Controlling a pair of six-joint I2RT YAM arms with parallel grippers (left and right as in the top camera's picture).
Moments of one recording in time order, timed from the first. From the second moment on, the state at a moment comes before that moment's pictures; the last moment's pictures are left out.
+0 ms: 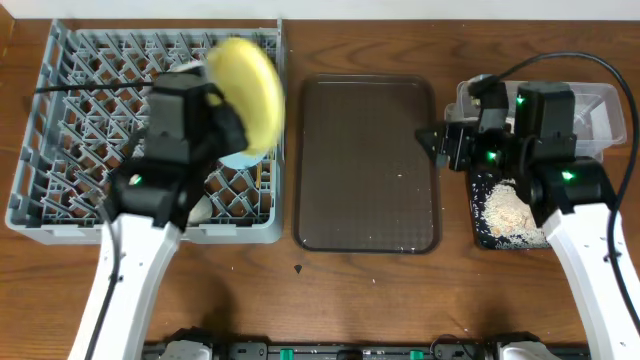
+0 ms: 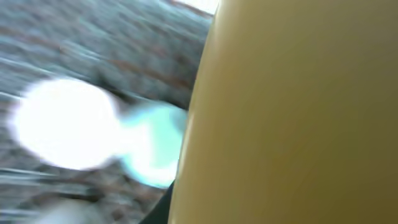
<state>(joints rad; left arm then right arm) -0.16 1.24 1.25 -0.74 -0.09 -0.42 0.12 1.29 1.15 -0.66 -0.48 0.22</state>
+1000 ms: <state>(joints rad) 0.11 1.51 1.25 -0.57 -0.62 0.38 0.12 1.28 1.15 -0.83 -0.47 0.22</state>
